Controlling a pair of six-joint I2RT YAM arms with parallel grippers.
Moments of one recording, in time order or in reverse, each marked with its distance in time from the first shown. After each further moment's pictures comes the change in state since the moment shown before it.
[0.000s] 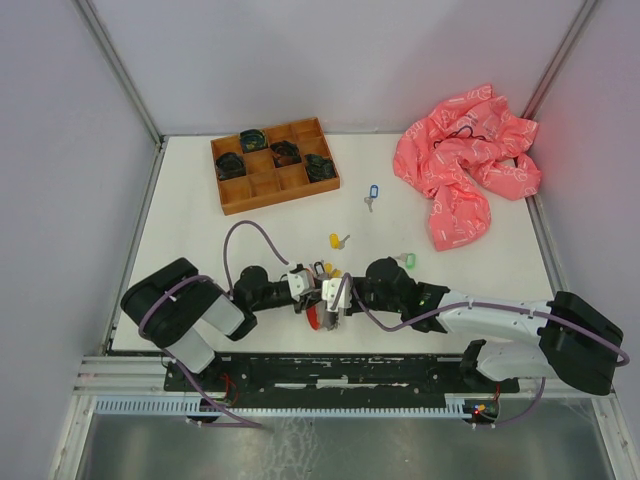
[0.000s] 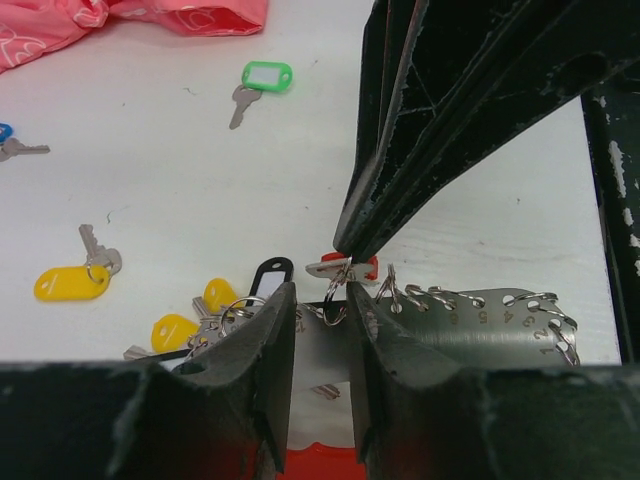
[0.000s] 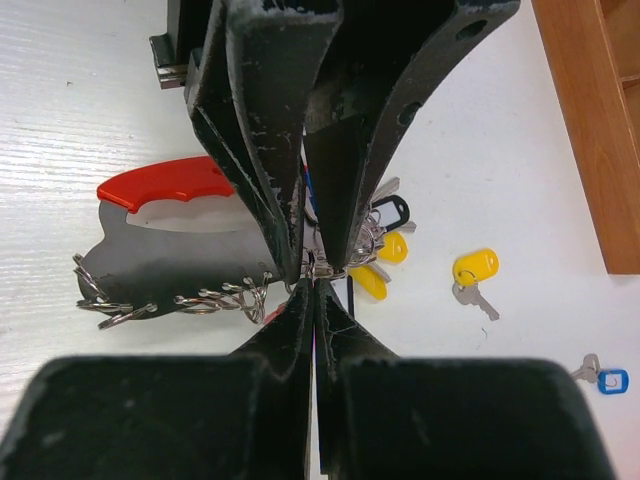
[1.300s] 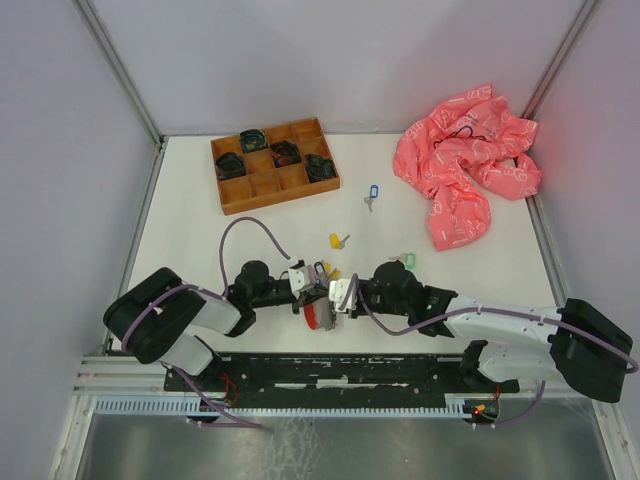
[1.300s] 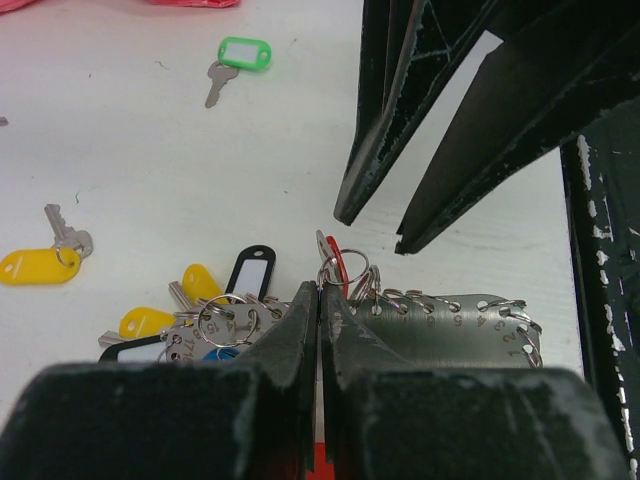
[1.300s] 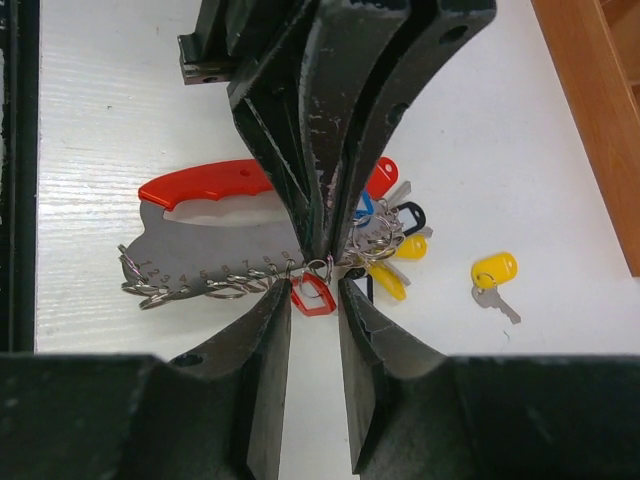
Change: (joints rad) left arm 0.020 -0.119 0.034 -0.230 0.055 -0.013; right arm -0.002 -0.078 -0.049 0.013 -0.033 0.069
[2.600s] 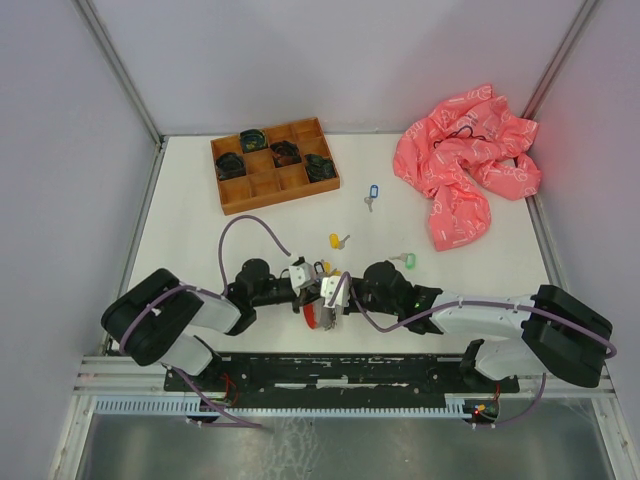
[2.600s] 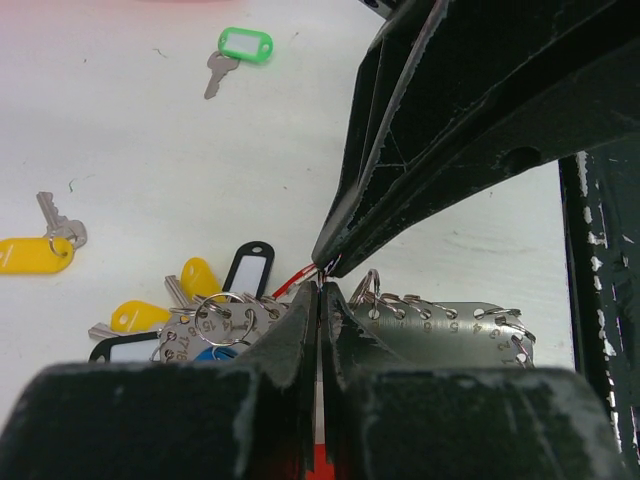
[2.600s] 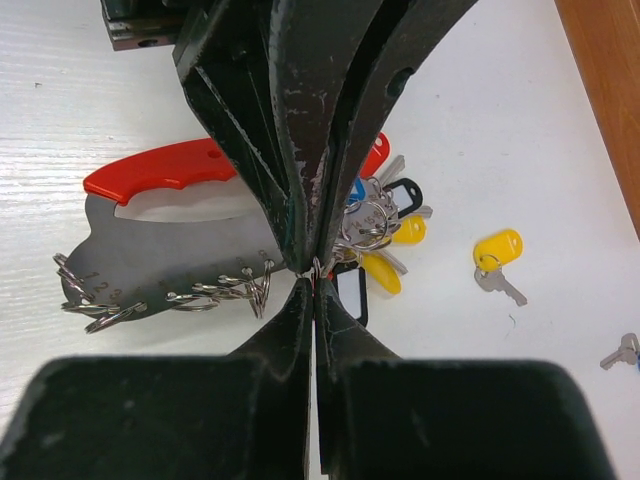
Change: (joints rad) left arm 0.004 -0.009 0.018 -0.052 -0.001 -0.039; right arm 0.000 0.148 0.010 0.096 0.084 0.004
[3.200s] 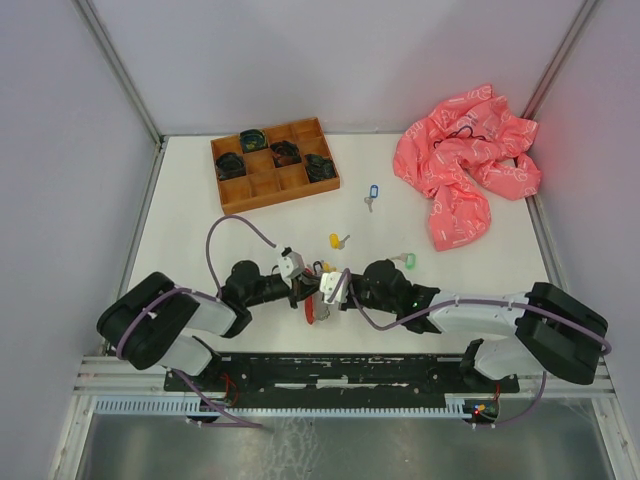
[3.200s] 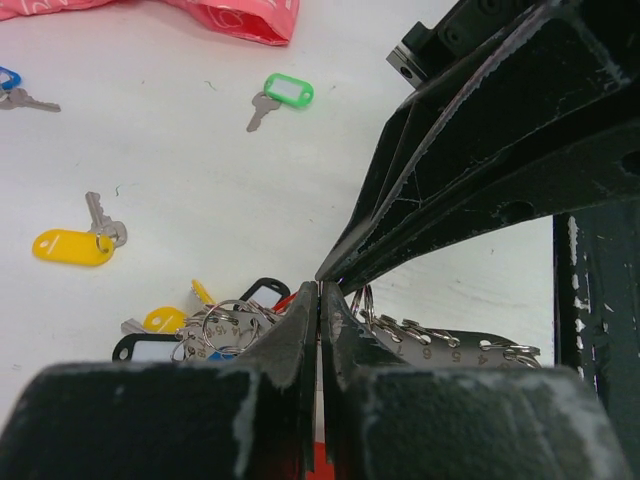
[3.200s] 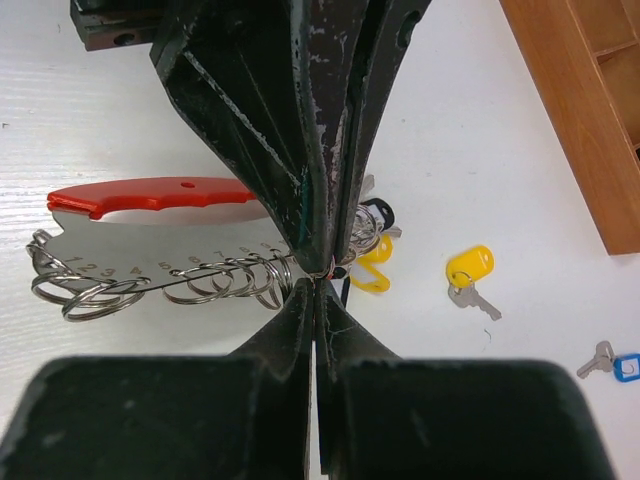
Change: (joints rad) left arm 0.040 -0.044 -0.030 0.113 -0.040 -0.173; right arm 0.000 0.019 -0.002 0.089 0.005 0.007
